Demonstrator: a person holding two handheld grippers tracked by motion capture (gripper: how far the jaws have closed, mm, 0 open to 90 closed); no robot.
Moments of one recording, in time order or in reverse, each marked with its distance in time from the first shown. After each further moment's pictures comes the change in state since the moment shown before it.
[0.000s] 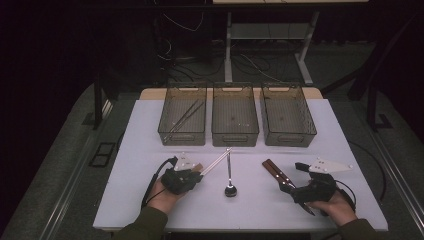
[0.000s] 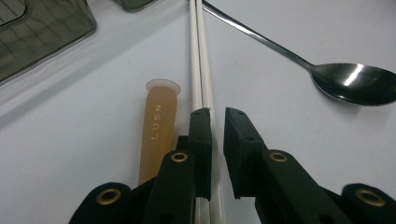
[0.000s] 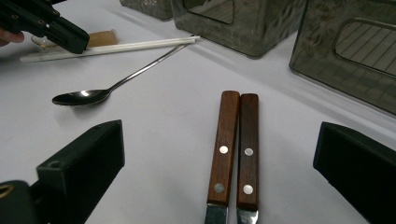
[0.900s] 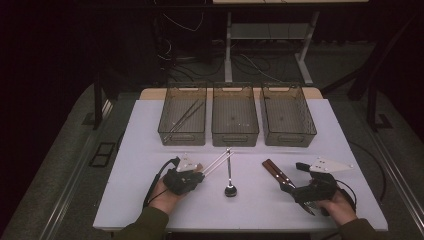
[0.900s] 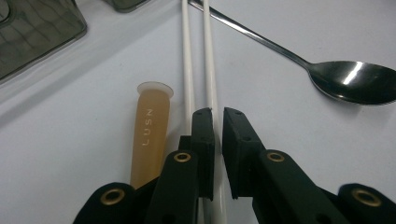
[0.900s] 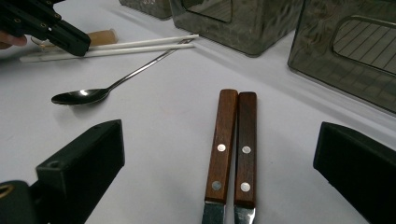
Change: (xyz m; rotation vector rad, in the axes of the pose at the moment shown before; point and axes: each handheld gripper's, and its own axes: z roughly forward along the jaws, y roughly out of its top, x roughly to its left) left arm -0.003 0.000 0.005 0.006 -0.005 0.018; right arm -0.002 0.000 -0.001 0.004 -0.003 0.005
